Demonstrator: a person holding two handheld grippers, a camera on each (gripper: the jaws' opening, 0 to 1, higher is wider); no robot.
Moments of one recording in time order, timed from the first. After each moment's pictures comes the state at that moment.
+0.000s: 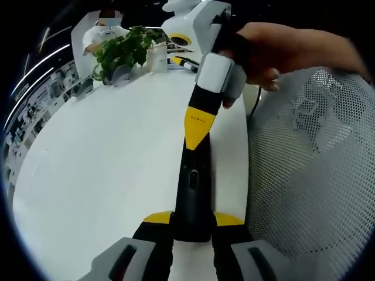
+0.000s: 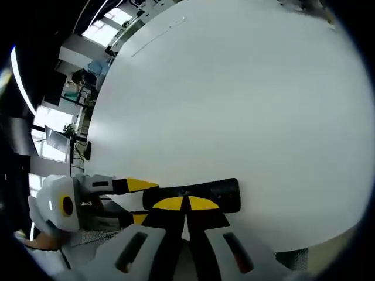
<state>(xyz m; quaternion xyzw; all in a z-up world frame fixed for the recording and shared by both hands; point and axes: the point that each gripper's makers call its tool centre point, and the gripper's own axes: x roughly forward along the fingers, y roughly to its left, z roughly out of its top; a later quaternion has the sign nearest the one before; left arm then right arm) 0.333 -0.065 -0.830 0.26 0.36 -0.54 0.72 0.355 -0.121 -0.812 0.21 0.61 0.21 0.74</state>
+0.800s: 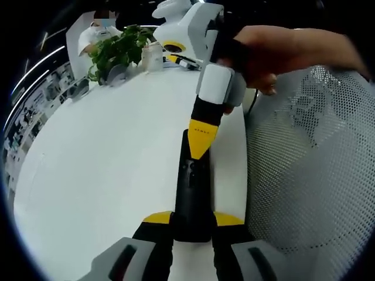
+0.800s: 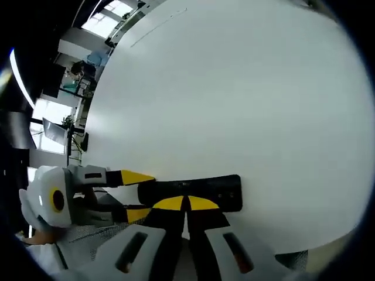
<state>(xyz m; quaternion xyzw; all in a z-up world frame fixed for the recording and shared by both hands) 0.334 -0.066 -0.830 0.28 0.36 -0.54 0.70 0.348 -0.119 -0.821 0.19 0.62 0.23 0.73</state>
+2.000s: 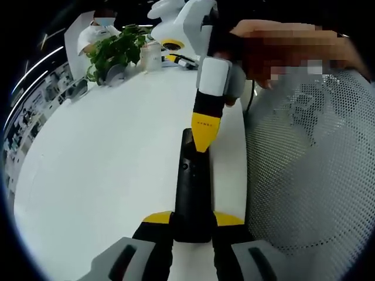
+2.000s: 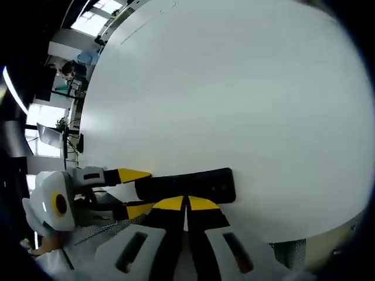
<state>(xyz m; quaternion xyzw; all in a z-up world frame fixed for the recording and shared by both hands) 0.334 -0.066 -0.830 0.28 0.36 -0.55 0.70 0.344 -0.129 -0.816 0.20 0.65 0.20 0.70</state>
